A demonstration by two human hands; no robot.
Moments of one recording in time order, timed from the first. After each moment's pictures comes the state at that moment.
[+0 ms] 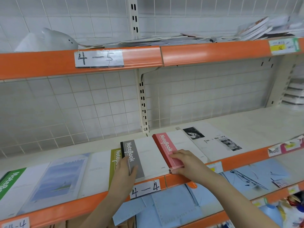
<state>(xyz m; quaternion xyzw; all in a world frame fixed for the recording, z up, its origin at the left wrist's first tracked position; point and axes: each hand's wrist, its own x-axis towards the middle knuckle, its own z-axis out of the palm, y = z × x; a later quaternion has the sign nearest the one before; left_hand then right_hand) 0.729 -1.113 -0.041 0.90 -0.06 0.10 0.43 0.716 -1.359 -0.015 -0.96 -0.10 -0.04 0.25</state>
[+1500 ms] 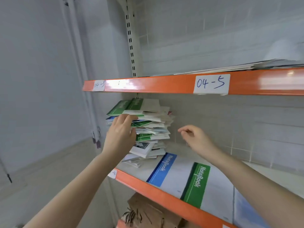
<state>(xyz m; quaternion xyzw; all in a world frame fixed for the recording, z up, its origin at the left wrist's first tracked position) 0.604 -0.603 0.145 0.90 0.19 0.39 0.06 0.749 -0.789 0.123 -0.78 -0.39 -0.03 0.48</state>
